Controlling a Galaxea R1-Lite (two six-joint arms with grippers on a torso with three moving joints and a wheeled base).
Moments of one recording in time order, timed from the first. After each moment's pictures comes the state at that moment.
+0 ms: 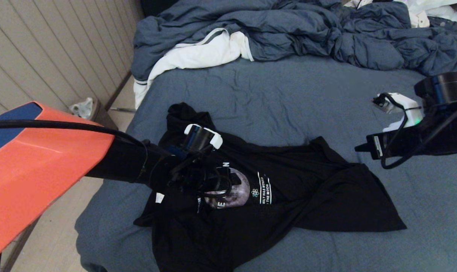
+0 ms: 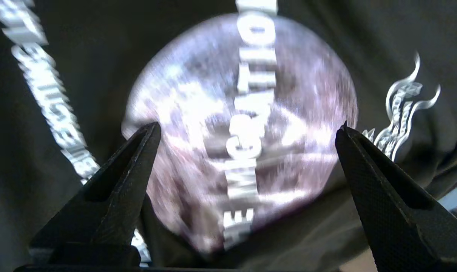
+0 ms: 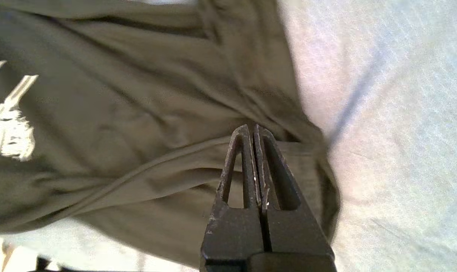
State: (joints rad) left arm -0.68 2.12 -1.37 -0.02 -0.02 -0.52; right arm -0.08 1.67 -1.28 0.29 0.23 -0.20
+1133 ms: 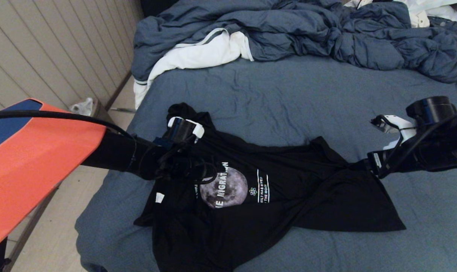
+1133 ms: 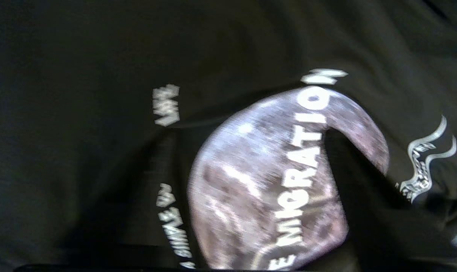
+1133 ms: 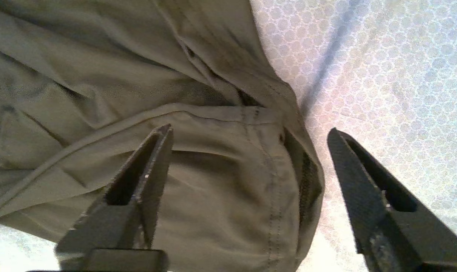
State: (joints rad) left arm -0.57 2.14 -1.40 -0.05 -0.06 -0.53; right arm -0.16 1.76 -1.21 0.26 0.20 -0.21
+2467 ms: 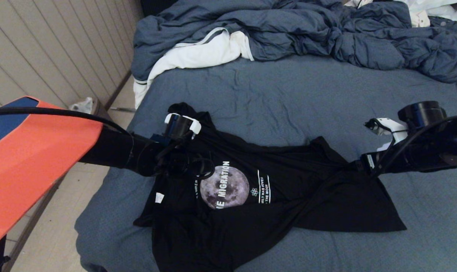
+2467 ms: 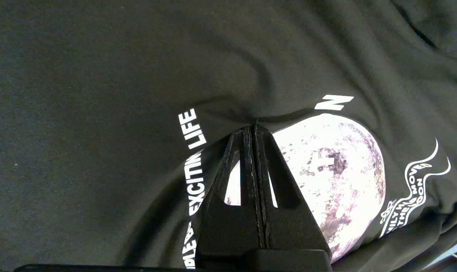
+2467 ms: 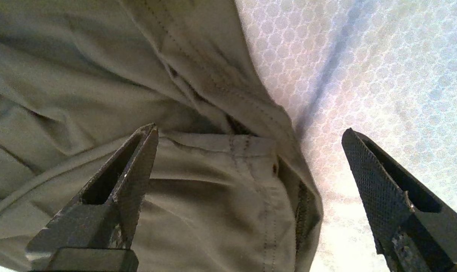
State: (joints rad) left arm -0.57 2.13 -1.41 -0.06 -0.07 -0.53; right arm -0.15 1.81 -1.20 0.18 0.18 -0.21
